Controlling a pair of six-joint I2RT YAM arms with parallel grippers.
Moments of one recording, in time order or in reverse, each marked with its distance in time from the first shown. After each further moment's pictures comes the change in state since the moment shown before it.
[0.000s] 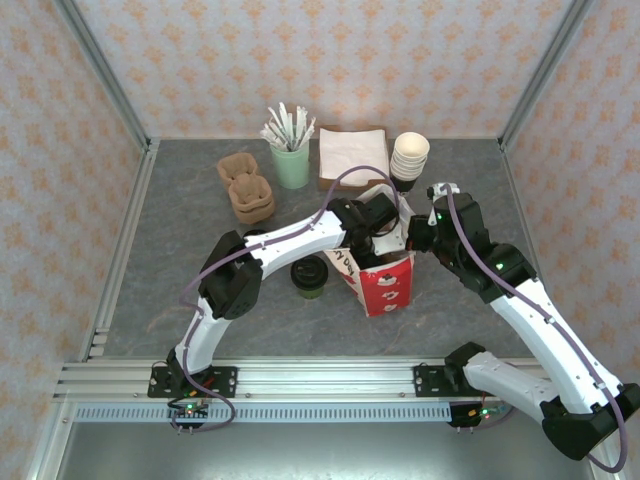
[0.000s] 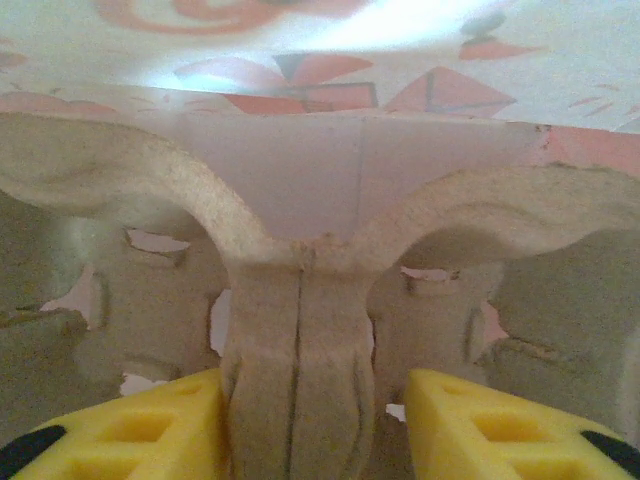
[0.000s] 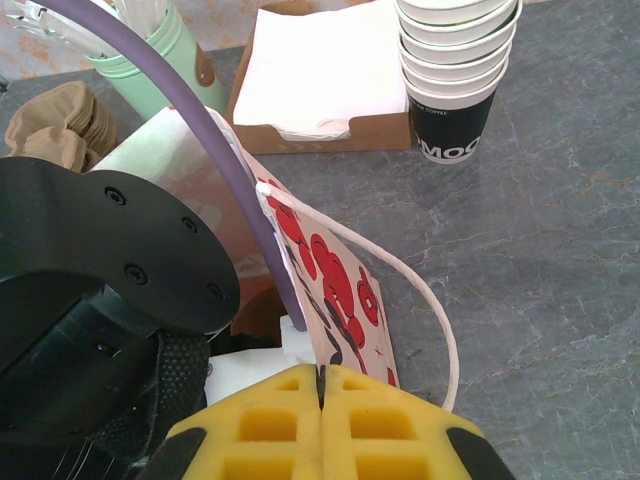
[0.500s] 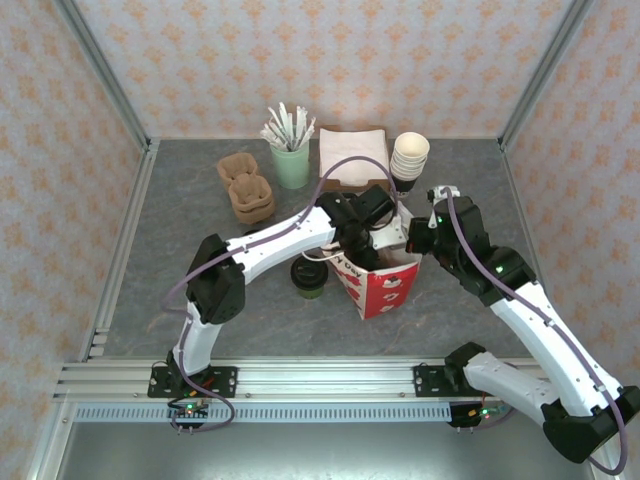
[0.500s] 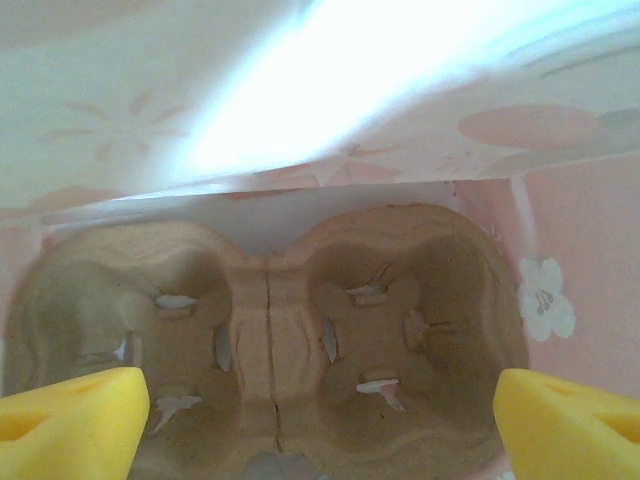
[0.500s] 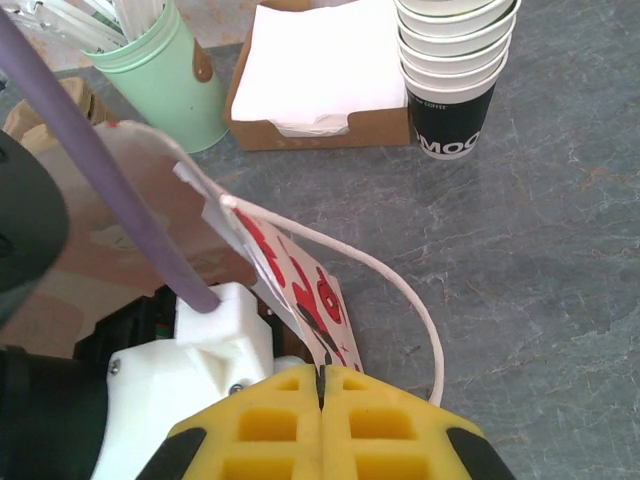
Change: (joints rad) left arm -0.001 -0.105 0.000 -0.023 0.019 0.001; right arm 0.001 -0.020 -0.032 0.013 -0.001 0.001
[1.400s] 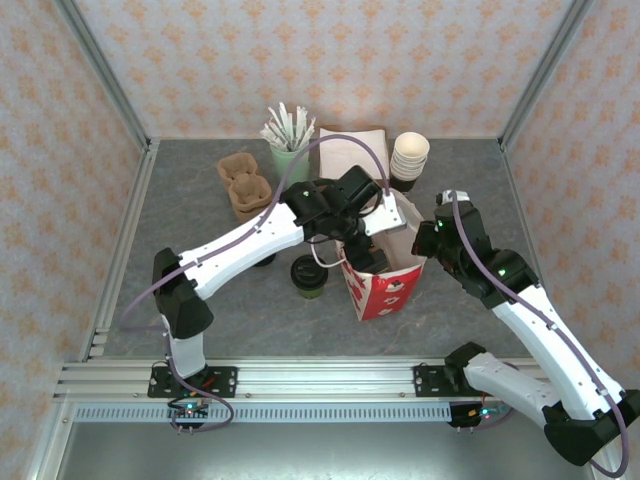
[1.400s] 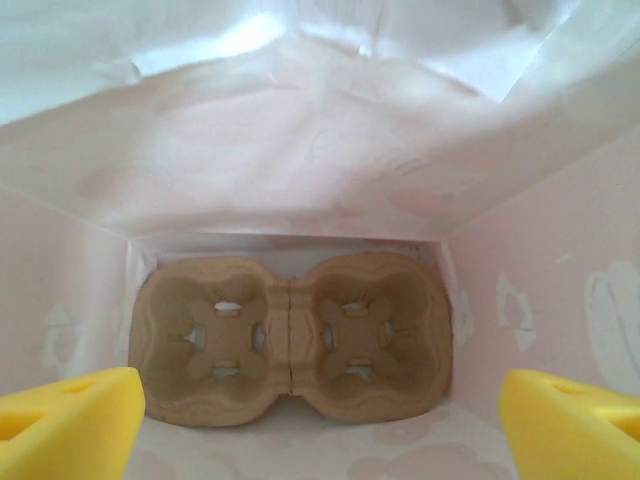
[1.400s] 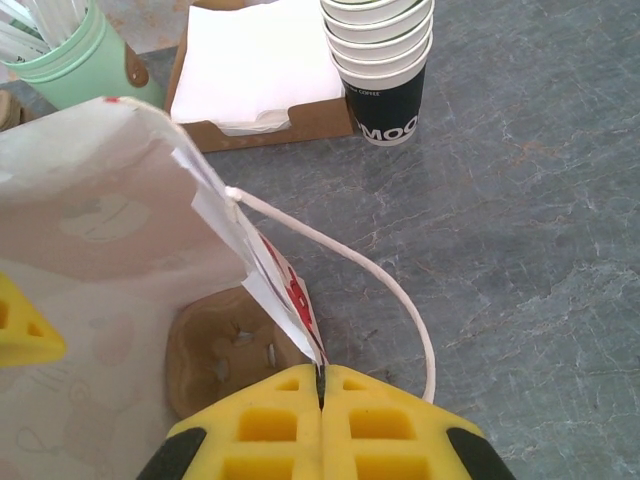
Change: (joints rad) left arm -0.005 -0.211 0.000 0.016 0.008 -0.027; right arm 0.001 -0.018 -0.004 -0.064 0.099 0.068
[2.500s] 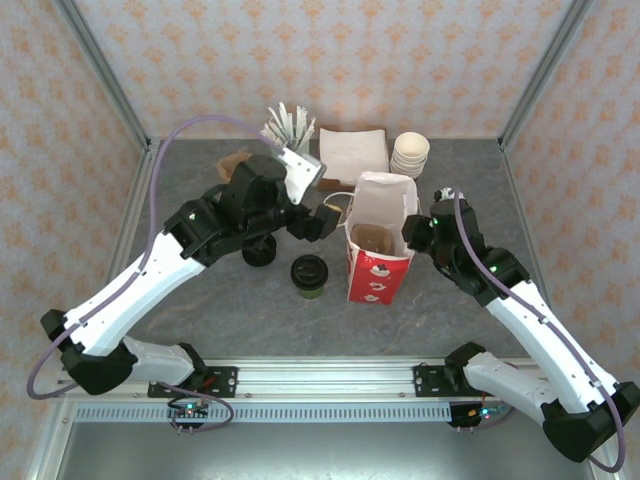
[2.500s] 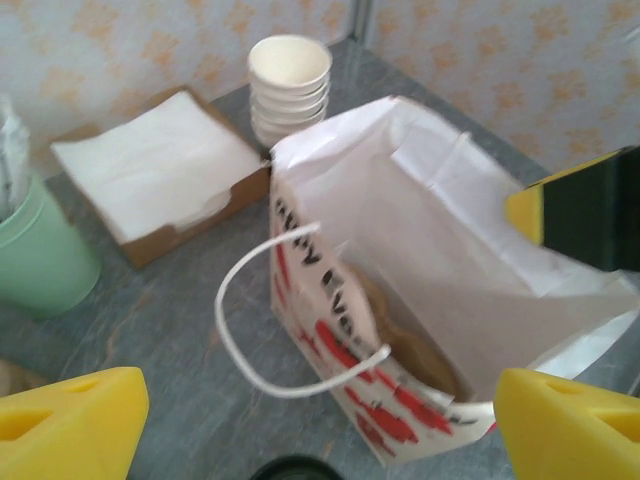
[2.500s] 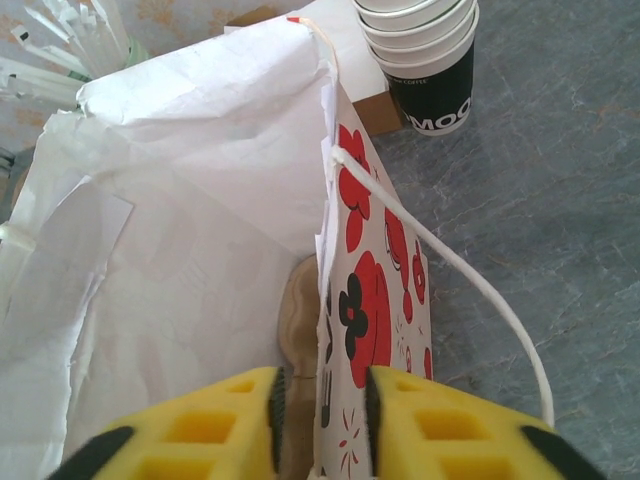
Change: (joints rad) left arm 0.114 -0.546 -0.357 0.230 -0.281 -0.424; right arm 0.000 0.025 -0.040 0.114 -0.074 0.152
